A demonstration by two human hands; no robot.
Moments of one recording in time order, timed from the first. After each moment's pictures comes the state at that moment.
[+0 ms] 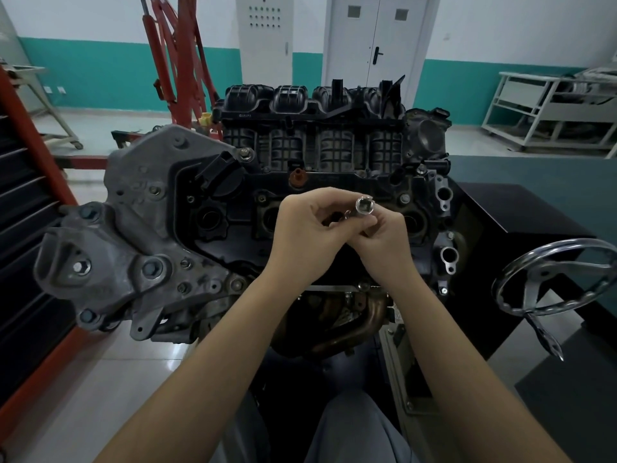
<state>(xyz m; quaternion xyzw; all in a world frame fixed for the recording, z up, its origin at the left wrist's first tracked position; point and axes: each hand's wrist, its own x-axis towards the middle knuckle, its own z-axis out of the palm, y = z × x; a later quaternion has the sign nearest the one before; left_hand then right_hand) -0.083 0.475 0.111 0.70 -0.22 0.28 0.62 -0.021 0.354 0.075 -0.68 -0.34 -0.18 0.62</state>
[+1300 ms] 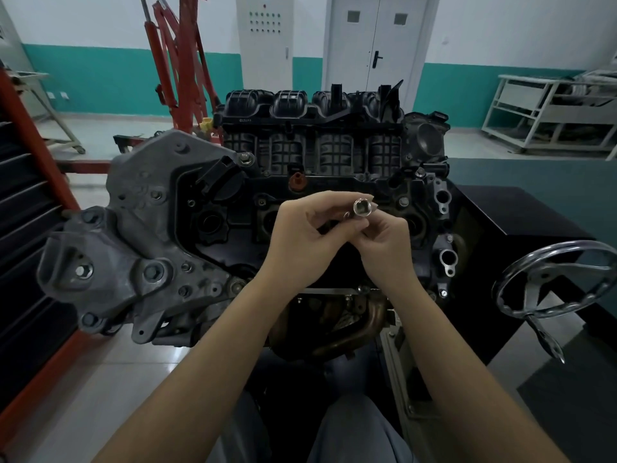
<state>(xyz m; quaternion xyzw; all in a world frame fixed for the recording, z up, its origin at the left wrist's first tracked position) -0.084 0.479 0.109 0.71 -0.25 0.28 0.60 -0.026 0.356 0.073 -0.66 -0.32 -0.18 0.65</state>
